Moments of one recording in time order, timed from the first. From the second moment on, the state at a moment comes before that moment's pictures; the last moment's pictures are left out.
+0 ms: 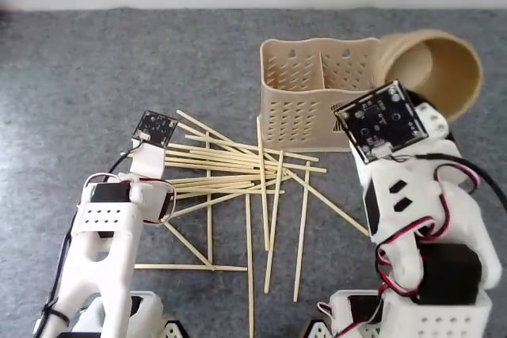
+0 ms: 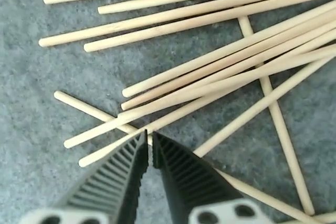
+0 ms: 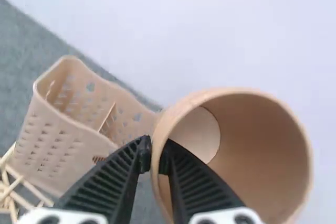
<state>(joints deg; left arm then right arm) -4.8 -31.1 59.9 56.1 -9.5 -3.4 -55.7 16.2 63.0 34.2</state>
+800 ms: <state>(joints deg) -4.7 -31.2 61.6 53.9 -9.5 -7.7 -18.8 -12.9 72.9 34.2</state>
